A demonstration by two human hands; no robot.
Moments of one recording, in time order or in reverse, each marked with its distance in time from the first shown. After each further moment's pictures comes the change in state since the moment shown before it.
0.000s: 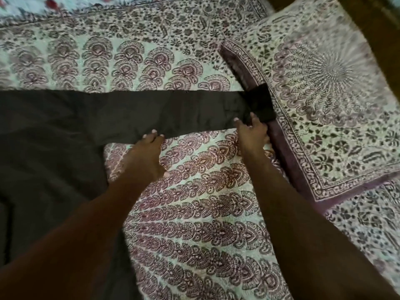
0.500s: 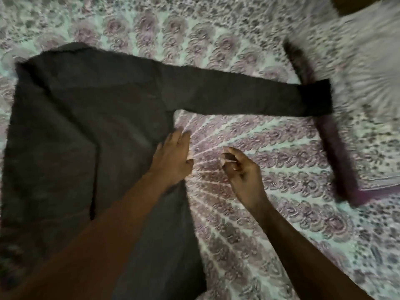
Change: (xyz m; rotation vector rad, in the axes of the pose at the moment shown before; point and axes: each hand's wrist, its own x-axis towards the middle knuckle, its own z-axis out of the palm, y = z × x) left_hand -0.131 -0.085 -0.005 -0.221 0.085 0.040; right_hand -0.260 0.021 0.020 -0.021 -0.569 -0.407
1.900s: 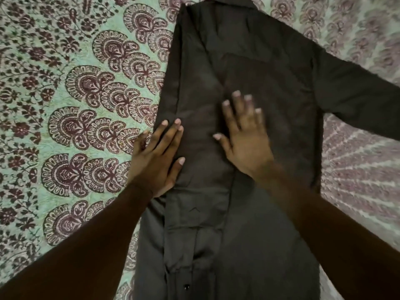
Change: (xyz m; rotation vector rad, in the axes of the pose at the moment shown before) left_hand -0.176 -0.362 -0.024 0.297 0.281 -0.173; right_hand 0.070 -0.107 0.347 -1.121 -0.272 -0.634
